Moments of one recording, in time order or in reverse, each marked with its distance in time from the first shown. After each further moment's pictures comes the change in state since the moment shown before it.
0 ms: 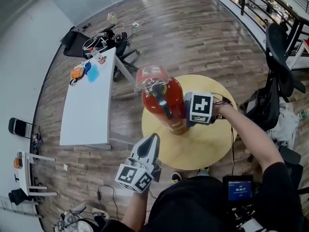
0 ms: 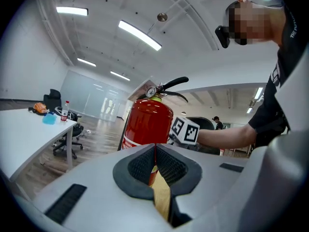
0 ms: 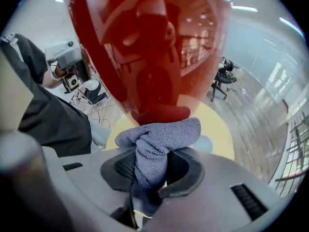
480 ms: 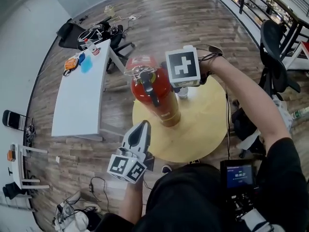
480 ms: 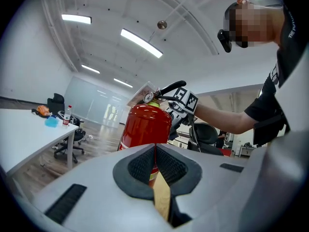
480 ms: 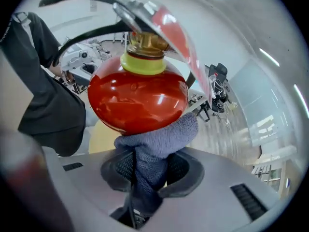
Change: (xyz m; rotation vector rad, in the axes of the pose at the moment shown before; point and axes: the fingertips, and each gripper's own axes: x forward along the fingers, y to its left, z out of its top) left arm 0.005 -0.013 0.005 -0.003 -0.095 0.040; right arm -0.128 -0.040 0.068 -0.351 0.094 -0.228
